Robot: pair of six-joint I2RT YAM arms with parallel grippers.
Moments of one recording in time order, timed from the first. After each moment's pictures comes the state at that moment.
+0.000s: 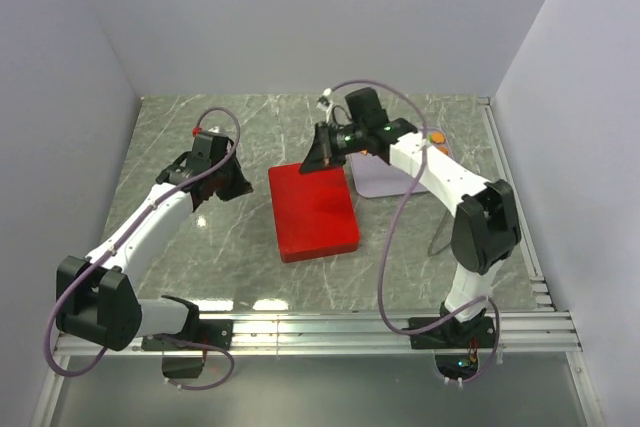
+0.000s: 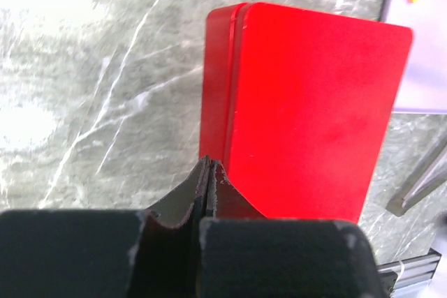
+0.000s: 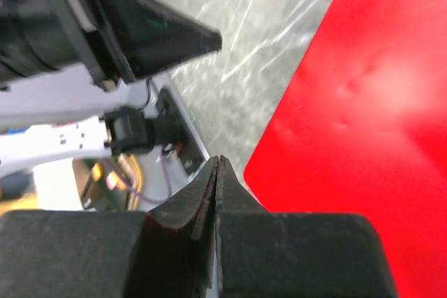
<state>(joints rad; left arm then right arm) -0.31 1.29 1.00 -0.56 0.03 -0.72 0.56 1.81 1.52 -0.43 -0.79 0.50</state>
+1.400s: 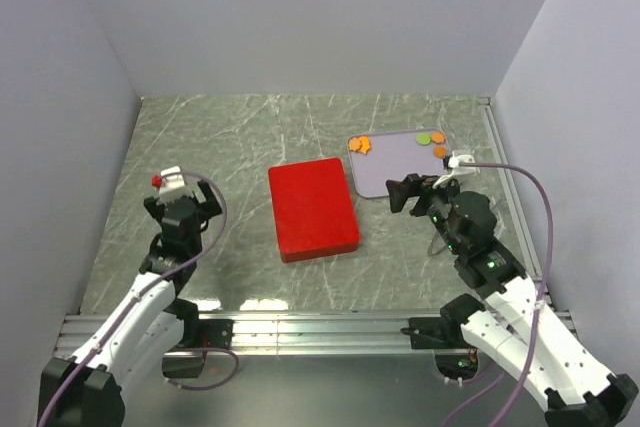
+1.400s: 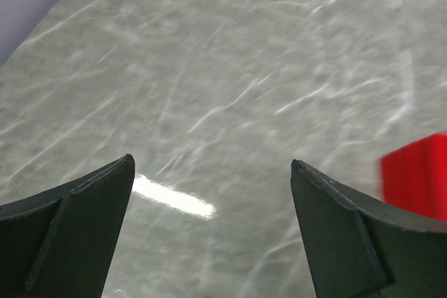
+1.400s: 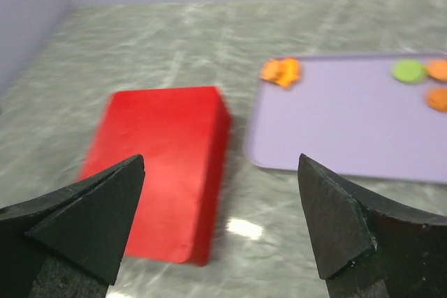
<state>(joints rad) -0.26 0.74 0.38 0.07 -0.54 -0.31 0.50 0.62 0.64 -0.15 0.14 0.28</state>
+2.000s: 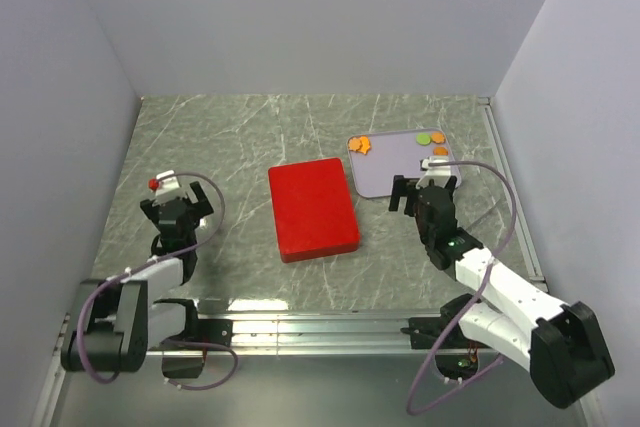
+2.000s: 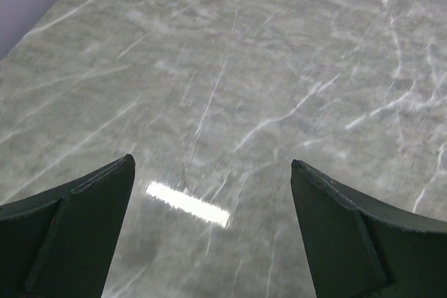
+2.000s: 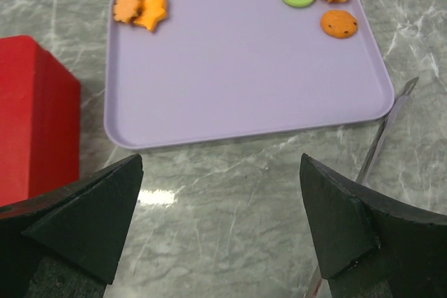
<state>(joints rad) -0.03 1.12 0.17 0.68 -0.39 -0.19 0.45 0.93 0.42 0.17 0.43 0.17</state>
